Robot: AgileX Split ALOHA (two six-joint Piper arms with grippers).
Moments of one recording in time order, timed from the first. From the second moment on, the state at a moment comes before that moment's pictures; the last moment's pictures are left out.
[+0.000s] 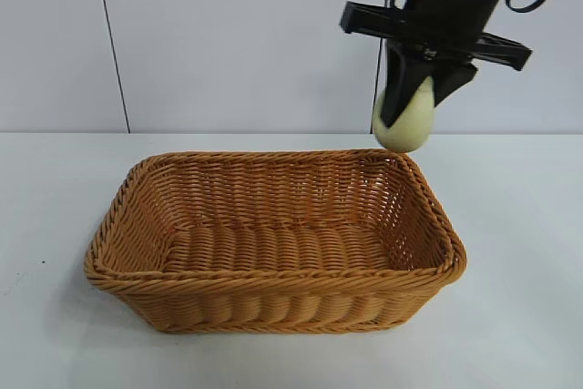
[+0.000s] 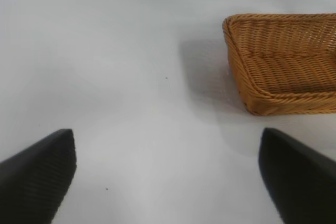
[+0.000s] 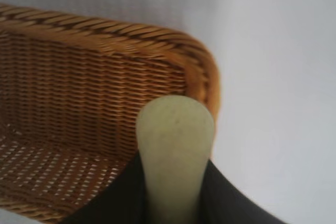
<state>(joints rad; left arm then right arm) -0.04 0.00 -0.50 -0.07 1.06 0.03 0.37 1.92 -1.58 0.19 1.11 0.11</state>
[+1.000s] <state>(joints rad) -0.04 0.00 -0.50 -0.07 1.06 0.03 0.59 2.15 -1.58 0.18 0.94 0.18</state>
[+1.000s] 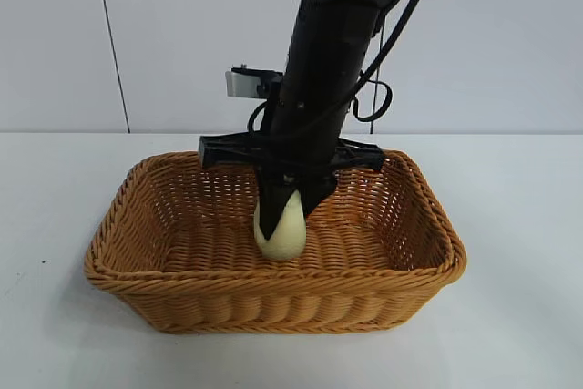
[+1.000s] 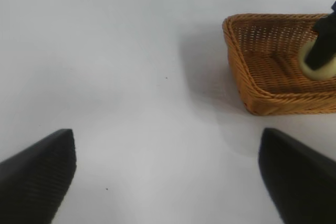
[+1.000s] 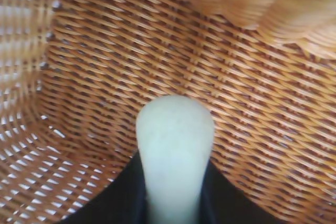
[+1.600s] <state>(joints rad) -0.04 0.00 -0.50 -0.07 1.06 0.03 0.59 2.14 -1.72 0.07 1.13 0.15</state>
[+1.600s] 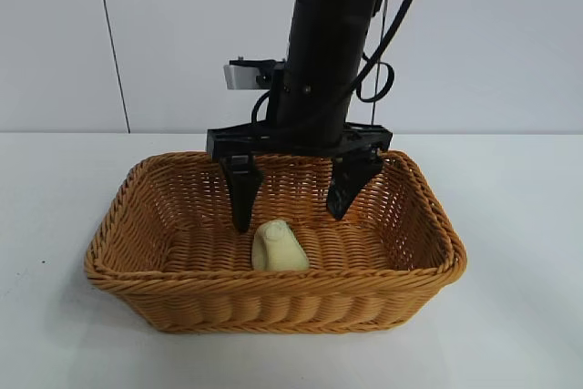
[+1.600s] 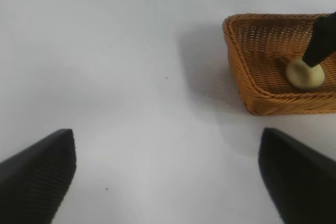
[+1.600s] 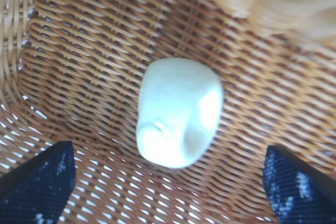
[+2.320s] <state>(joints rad) -0.04 0.00 -0.50 -0.07 1.06 0.03 0.36 2.11 -1.90 -0.15 1.21 0.23</state>
